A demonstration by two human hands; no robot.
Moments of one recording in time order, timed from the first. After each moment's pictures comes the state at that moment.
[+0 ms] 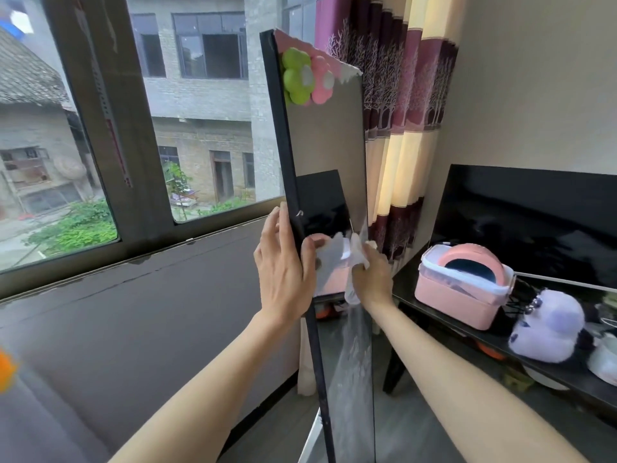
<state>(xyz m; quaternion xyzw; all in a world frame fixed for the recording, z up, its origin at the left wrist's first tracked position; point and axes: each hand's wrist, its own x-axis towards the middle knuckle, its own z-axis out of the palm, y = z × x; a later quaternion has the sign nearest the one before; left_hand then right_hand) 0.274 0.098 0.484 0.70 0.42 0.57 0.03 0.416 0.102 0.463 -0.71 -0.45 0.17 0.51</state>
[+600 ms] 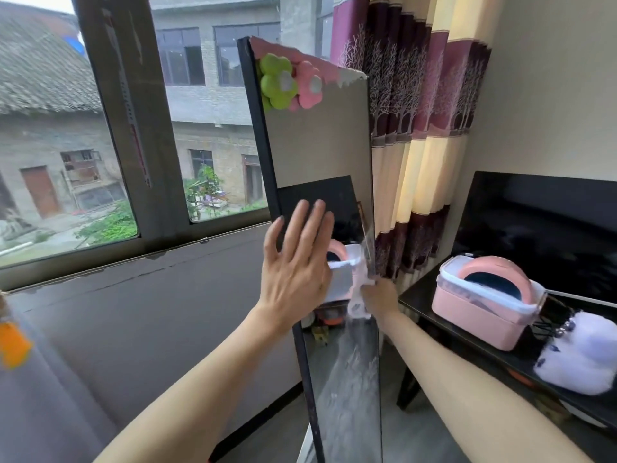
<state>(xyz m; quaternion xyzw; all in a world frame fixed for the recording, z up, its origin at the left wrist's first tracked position) 0.292 0.090 0.496 0.72 0.39 0.42 -0.39 0.460 0.127 0.433 -0.76 -0.49 0.24 0.36</state>
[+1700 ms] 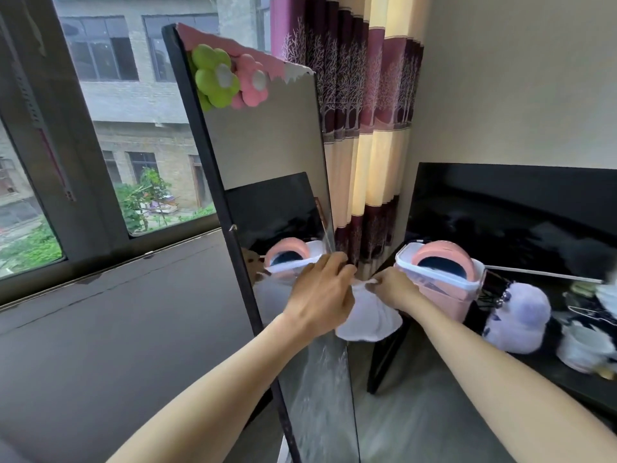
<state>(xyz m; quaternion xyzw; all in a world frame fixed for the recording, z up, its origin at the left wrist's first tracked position) 0.365 0.094 0.482 0.91 0.31 0.27 -0.11 0.546 0.106 0.453 -0.81 -0.53 0.16 0.20</state>
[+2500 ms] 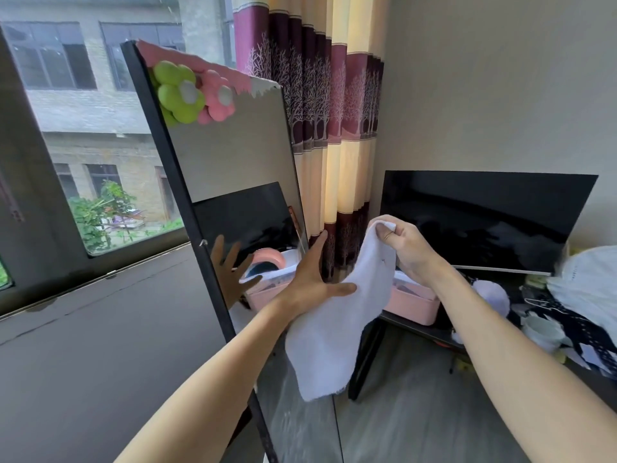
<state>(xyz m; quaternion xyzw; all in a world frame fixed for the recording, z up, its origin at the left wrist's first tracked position) 0.396 0.114 0.498 0.78 0.29 0.31 0.47 0.562 0.050 0.547 -0.54 -0.56 0.29 0.56</state>
